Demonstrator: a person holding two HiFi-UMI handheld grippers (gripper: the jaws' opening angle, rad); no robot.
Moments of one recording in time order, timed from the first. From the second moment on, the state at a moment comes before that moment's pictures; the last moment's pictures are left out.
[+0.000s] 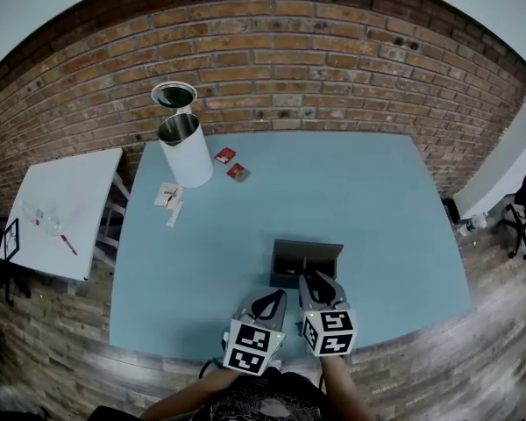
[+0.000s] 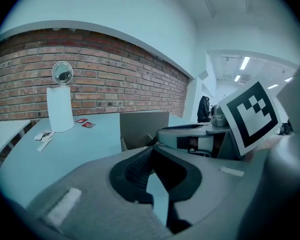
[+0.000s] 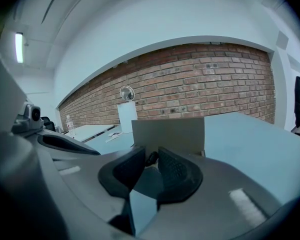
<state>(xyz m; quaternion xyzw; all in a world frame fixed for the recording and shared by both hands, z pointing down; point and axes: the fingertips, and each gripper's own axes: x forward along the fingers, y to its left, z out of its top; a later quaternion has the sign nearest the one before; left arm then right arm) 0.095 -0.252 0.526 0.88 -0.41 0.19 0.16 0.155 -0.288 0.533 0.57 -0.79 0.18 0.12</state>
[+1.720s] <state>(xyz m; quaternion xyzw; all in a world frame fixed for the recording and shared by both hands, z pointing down) 0.078 -0.233 0.510 0.89 -0.39 0.17 0.15 0.149 -0.275 0.483 0.60 -0.79 0.13 0.07</state>
